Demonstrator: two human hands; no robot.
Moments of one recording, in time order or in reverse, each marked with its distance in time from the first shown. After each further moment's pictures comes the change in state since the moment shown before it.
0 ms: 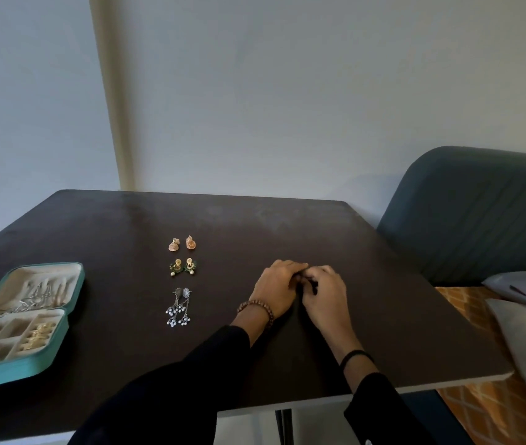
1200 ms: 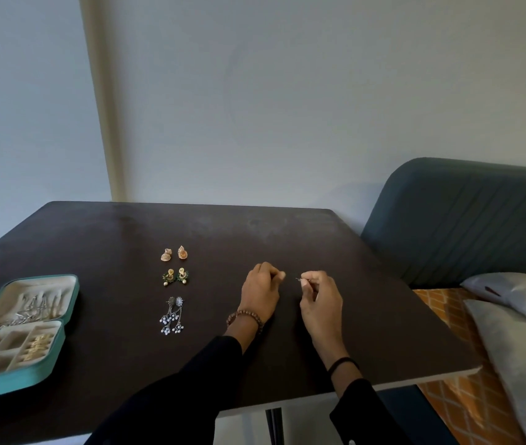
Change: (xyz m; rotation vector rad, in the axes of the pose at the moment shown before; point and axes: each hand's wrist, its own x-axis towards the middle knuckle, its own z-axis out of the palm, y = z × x) left_hand -0.002 0.001 -0.001 -0.128 0.171 -0.204; right_hand -0.012 -0.001 -0.009 0.228 0.179 0.155
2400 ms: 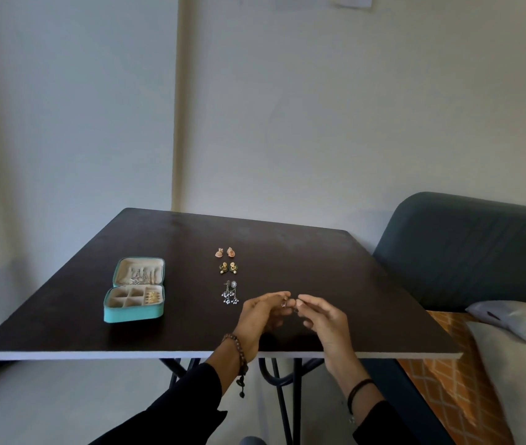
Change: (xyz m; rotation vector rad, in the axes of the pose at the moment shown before) left_hand -0.160 0.027 -0.123 -1.001 -0.160 -0.424; right_hand -0.128 -0.083 -0.048 0.598 -0.282 0.260
